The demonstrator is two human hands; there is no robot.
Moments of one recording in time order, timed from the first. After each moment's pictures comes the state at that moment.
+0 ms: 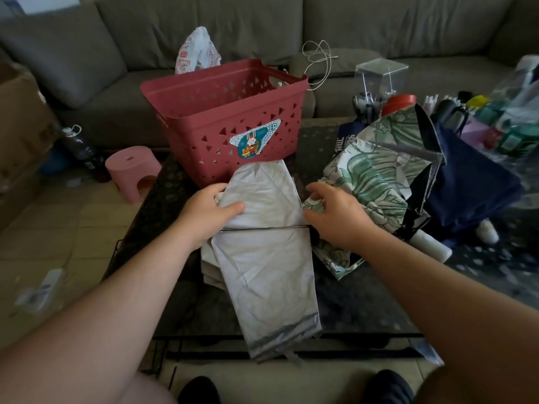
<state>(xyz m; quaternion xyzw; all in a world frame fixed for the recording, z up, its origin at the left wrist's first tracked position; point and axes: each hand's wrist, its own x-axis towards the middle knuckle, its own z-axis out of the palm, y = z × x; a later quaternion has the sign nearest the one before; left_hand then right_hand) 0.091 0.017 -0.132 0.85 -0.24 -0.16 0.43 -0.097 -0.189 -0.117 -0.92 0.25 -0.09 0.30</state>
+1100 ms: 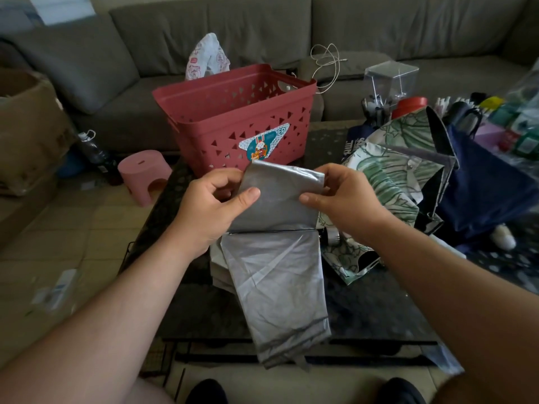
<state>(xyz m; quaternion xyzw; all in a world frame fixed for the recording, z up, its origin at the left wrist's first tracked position) 0.052 0.030 -0.090 0.68 -0.39 -0.06 0.62 -0.085 -0.181 -0.096 -0.76 0.14 -0.24 0.59</state>
